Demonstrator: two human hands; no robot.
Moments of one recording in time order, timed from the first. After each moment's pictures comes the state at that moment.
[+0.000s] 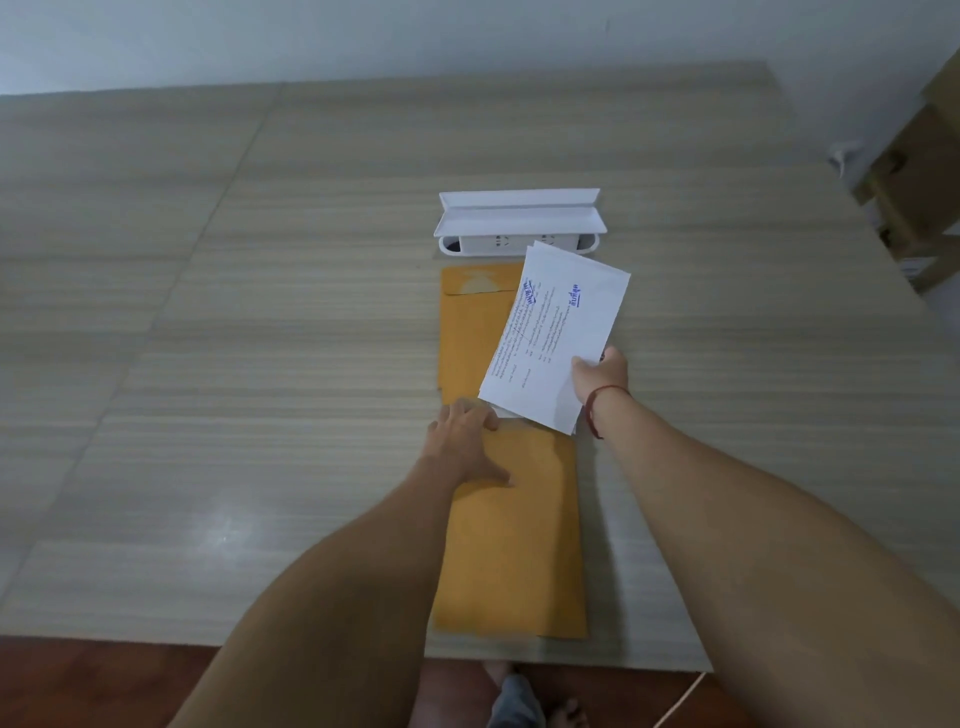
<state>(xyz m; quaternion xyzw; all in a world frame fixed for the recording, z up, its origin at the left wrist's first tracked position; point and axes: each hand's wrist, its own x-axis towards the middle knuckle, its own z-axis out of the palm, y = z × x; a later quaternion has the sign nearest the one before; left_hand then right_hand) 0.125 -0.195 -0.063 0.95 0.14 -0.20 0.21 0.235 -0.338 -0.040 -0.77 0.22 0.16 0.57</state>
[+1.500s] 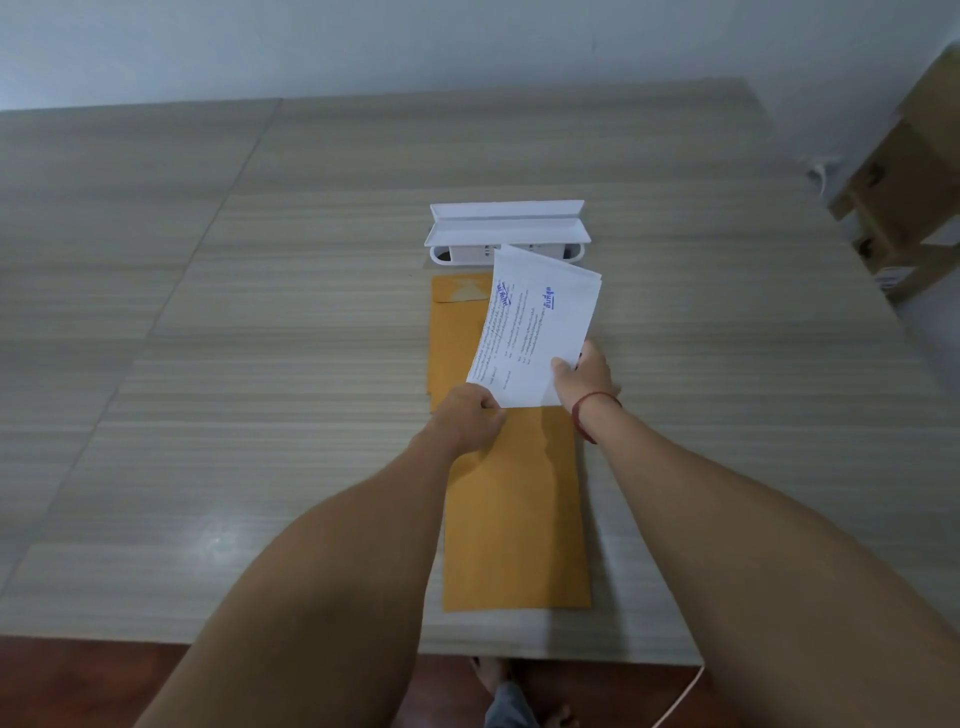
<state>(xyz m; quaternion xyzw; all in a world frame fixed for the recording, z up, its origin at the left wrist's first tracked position) 0.154 -0.204 -0.051 0.90 0.18 -0.12 0.38 0.227 -0.347 -0.030 -0.88 0.10 0.14 0.45</state>
